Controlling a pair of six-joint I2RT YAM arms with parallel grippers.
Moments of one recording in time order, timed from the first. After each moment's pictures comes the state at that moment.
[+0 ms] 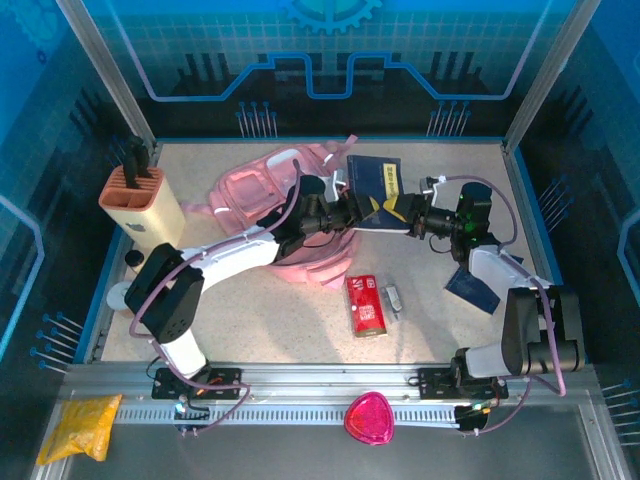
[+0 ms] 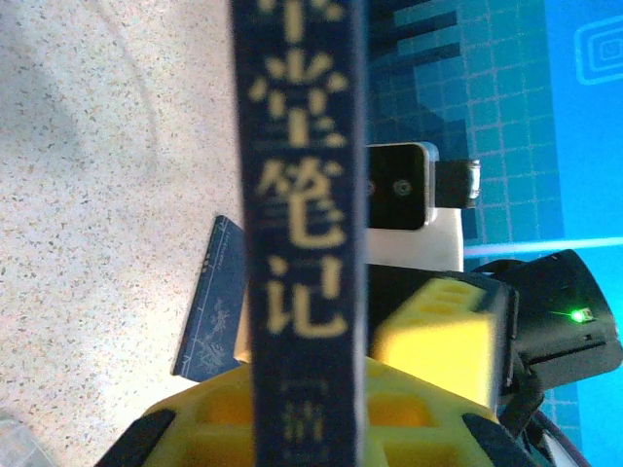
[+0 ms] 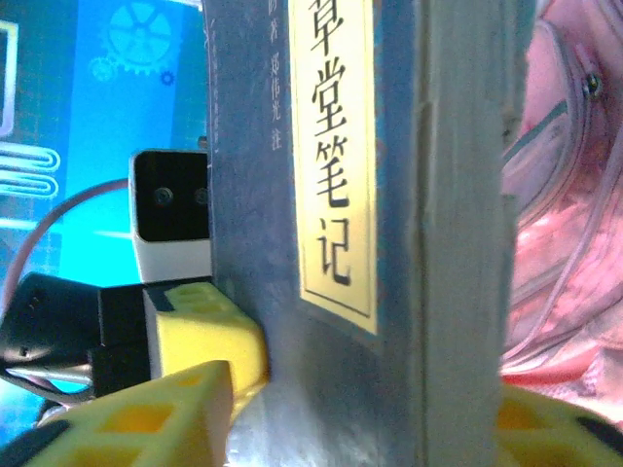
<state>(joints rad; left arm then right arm) -0.67 1.71 1.16 0.30 0.42 -1.21 0.03 1.39 0.72 0.41 -1.11 1.12</state>
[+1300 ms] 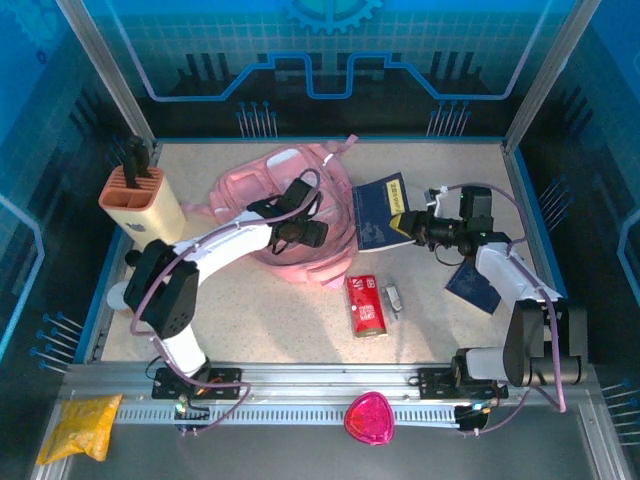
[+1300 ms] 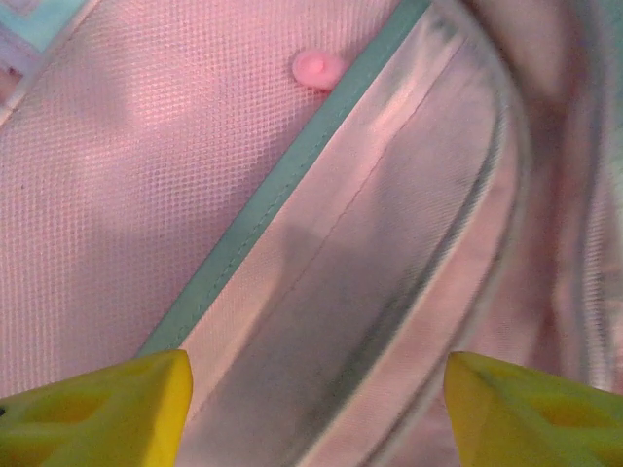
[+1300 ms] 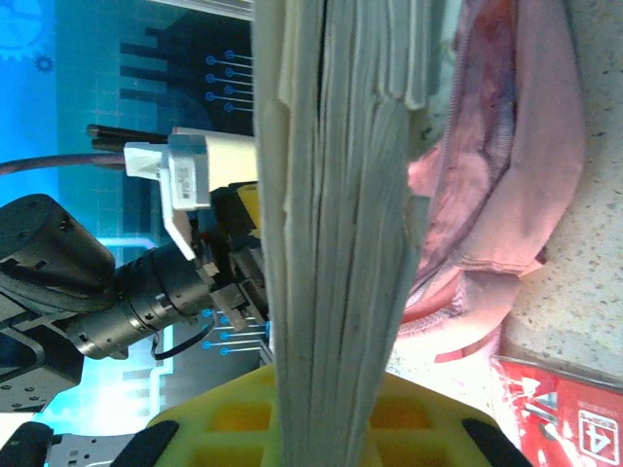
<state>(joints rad) -0.59 1.75 1.27 -0.55 -0.14 -0.22 0.00 1.33 0.79 -0.15 -1.02 0.74</state>
